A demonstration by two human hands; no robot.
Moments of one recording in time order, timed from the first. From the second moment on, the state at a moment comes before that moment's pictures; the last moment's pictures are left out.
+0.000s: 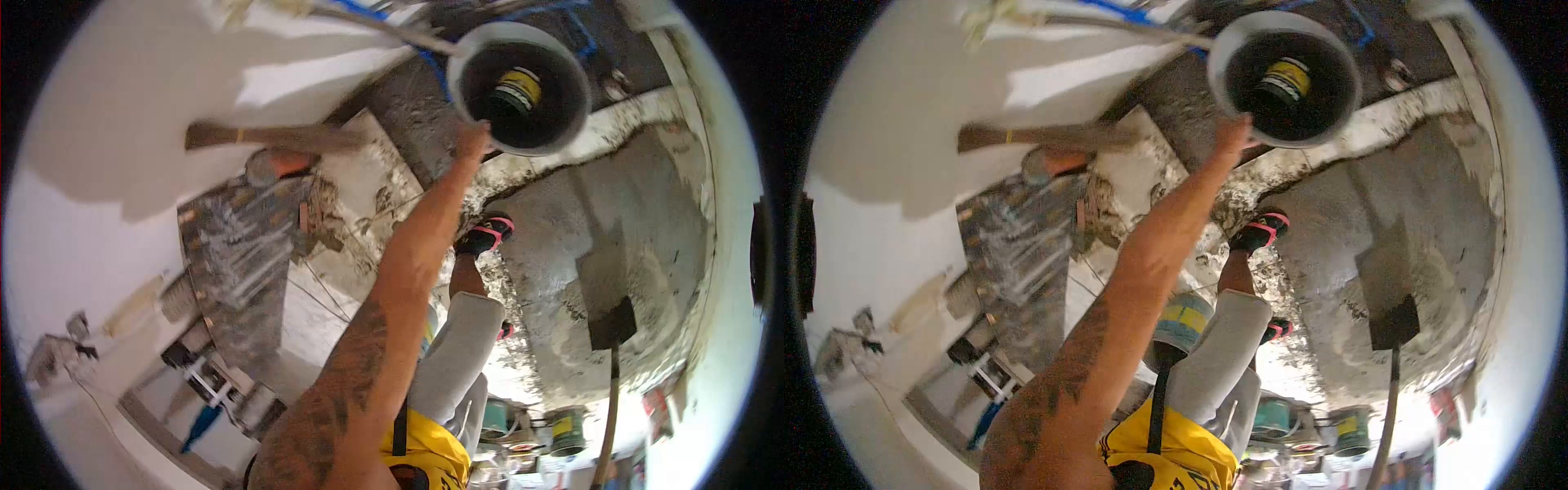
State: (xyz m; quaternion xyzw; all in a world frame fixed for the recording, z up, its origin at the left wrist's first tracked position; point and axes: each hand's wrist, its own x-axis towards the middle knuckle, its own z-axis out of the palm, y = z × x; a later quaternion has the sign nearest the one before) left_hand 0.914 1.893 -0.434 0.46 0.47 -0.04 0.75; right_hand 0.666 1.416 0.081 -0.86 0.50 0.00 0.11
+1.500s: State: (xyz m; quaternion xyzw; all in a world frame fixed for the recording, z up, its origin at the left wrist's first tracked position) left_hand 0.565 1.326 -0.213 0.36 0.35 -0.75 0.43; right_hand 0.282 1.497 0.193 -0.17 0.75 -0.46 0.45
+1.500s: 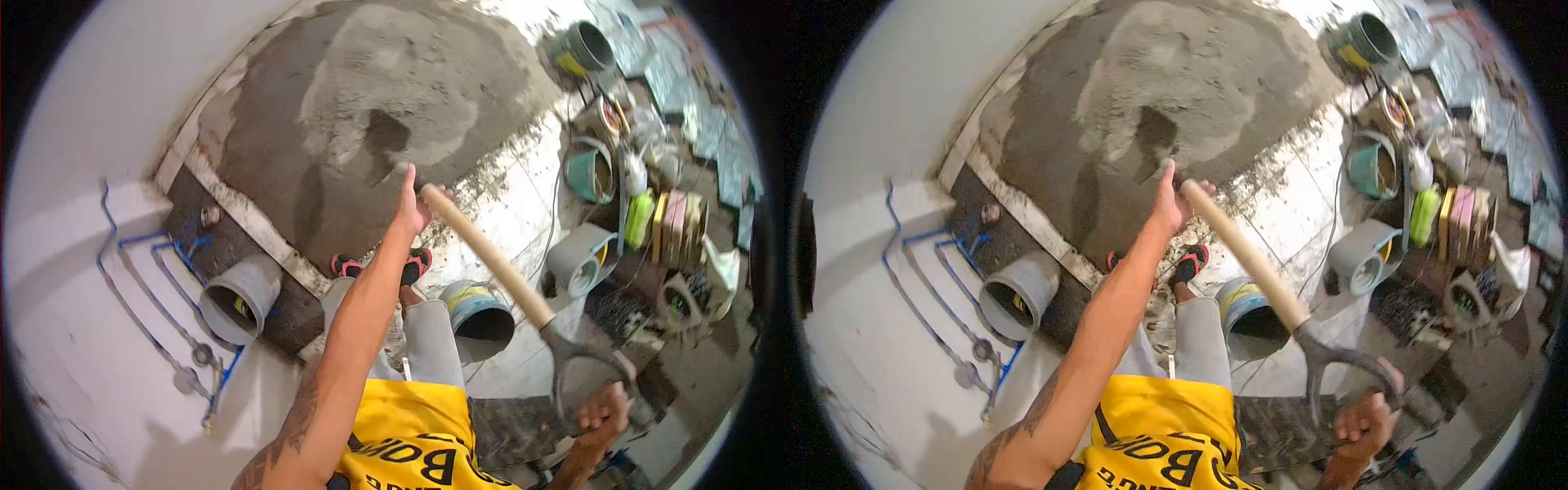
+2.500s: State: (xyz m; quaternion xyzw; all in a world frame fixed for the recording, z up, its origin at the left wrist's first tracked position) left_hand 0.507 1.177 -0.370 0.32 0.26 -0.84 0.34; right_hand 0.347 1.526 -0.012 -0.45 0.88 -0.14 0.11
